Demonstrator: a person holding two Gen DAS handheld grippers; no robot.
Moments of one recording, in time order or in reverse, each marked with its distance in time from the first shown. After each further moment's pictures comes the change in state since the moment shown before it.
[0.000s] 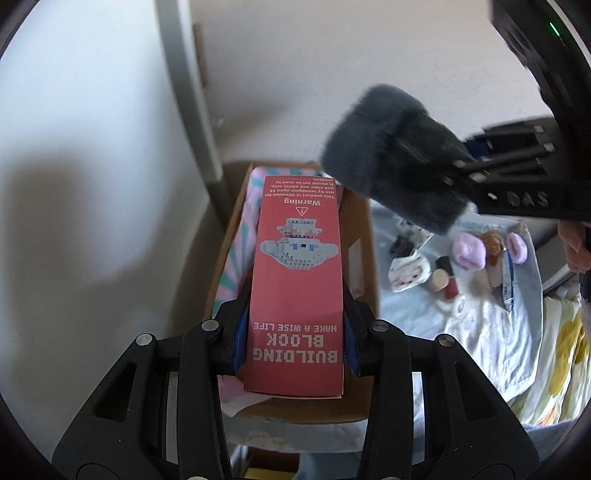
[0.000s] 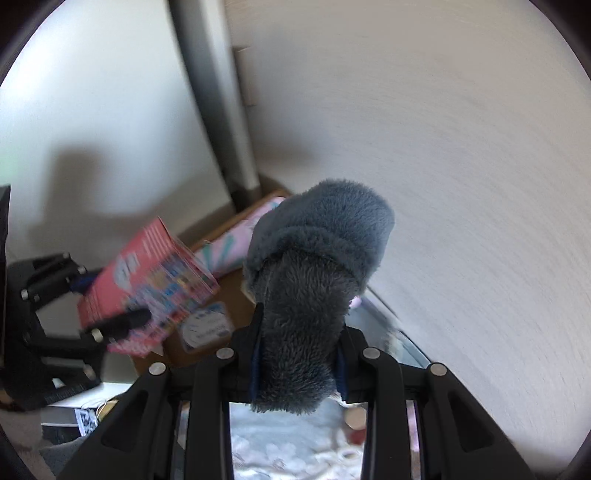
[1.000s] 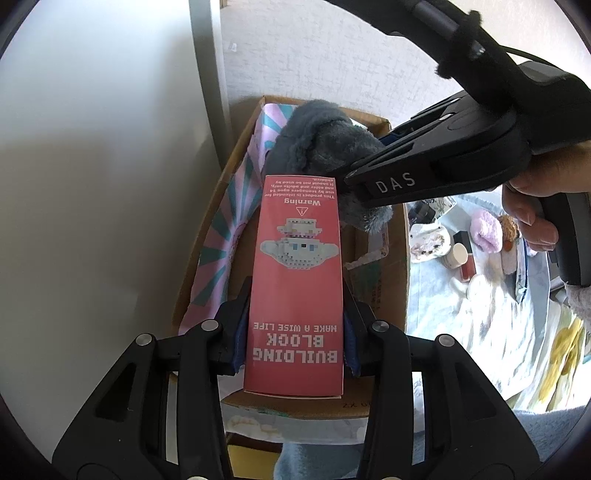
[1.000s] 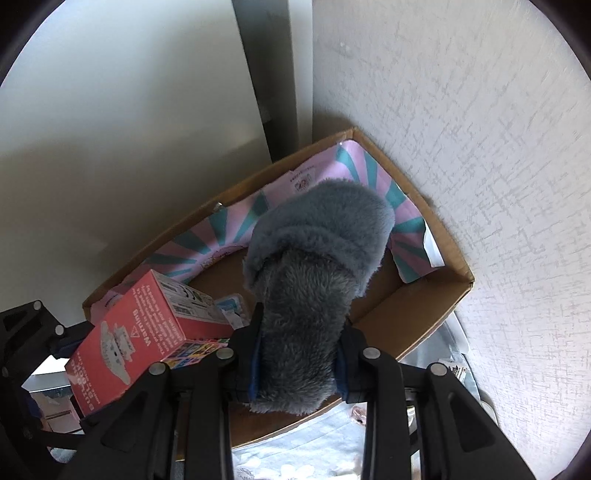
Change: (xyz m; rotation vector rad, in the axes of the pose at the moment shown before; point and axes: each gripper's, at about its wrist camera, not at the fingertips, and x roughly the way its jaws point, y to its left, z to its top) left arm 0.048 0.018 -0.035 -0.073 0.115 -0.022; right arm 0.142 0.038 0.031 -0.077 0.268 0.047
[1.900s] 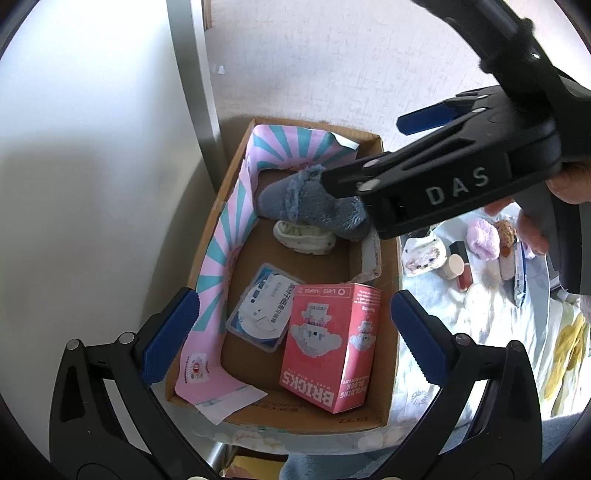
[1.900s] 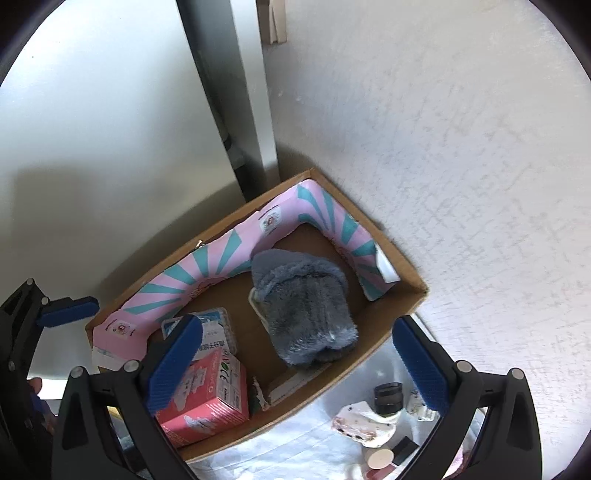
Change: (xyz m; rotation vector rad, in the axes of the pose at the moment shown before) left arm 0.014 -0.004 0.000 0.032 -0.039 -0.005; right arm -0.051 -0.025 -0.025 0.048 -0.164 -0.052
